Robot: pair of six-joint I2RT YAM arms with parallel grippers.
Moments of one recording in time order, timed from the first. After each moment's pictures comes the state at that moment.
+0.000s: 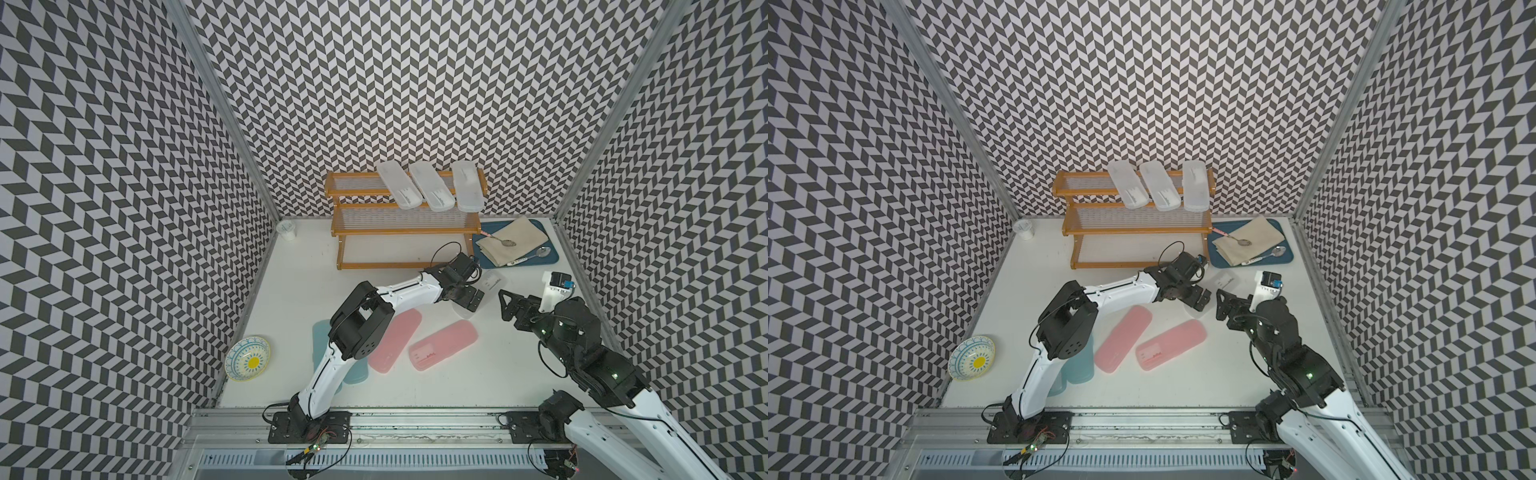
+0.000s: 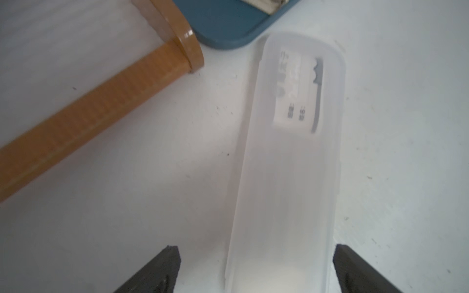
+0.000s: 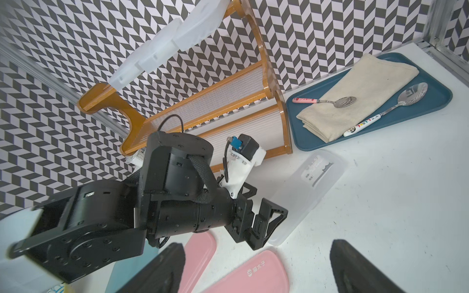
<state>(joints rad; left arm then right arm) -0.90 2.25 1.76 -0.46 0.02 -0.21 0.53 0.56 0.69 -0.54 0.25 0.59</state>
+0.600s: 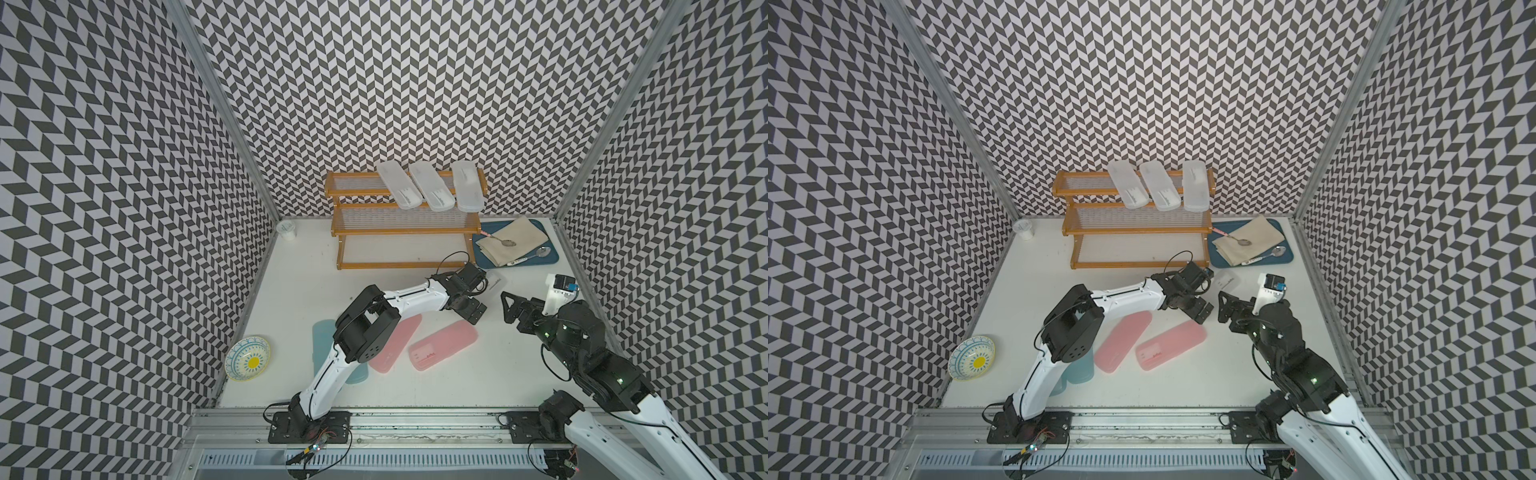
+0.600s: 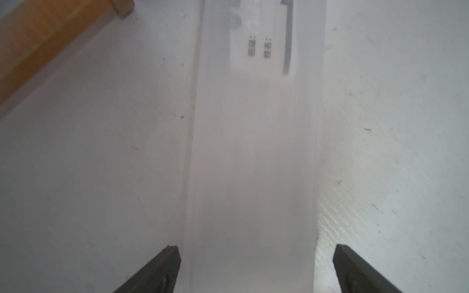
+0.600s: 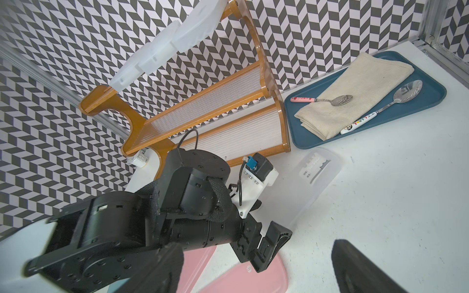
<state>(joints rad) -0.94 2.28 1.76 -0.50 -0.01 -0.15 0.53 0.53 0.69 -0.56 0.25 0.60</state>
